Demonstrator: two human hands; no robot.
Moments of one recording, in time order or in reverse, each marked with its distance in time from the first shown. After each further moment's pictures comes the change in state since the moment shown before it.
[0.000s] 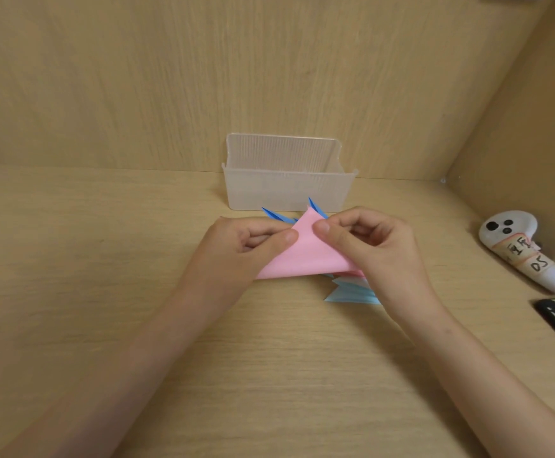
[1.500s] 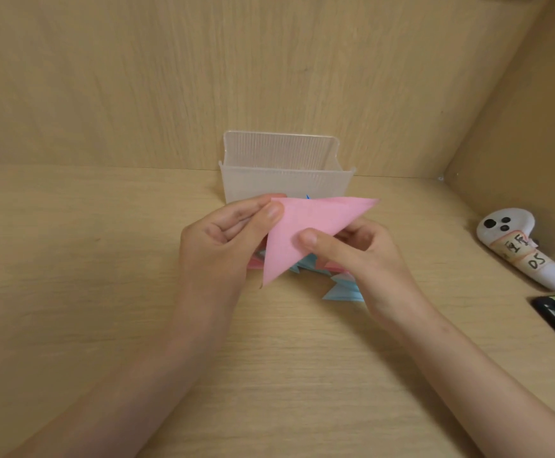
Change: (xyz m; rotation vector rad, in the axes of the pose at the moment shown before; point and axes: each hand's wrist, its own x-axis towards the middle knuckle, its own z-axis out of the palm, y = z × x) left_hand -0.010 0.018 0.016 -0.415 0.378 -0.116; right_hand -0.005 -0.004 0.011 0.167 -0.145 0.029
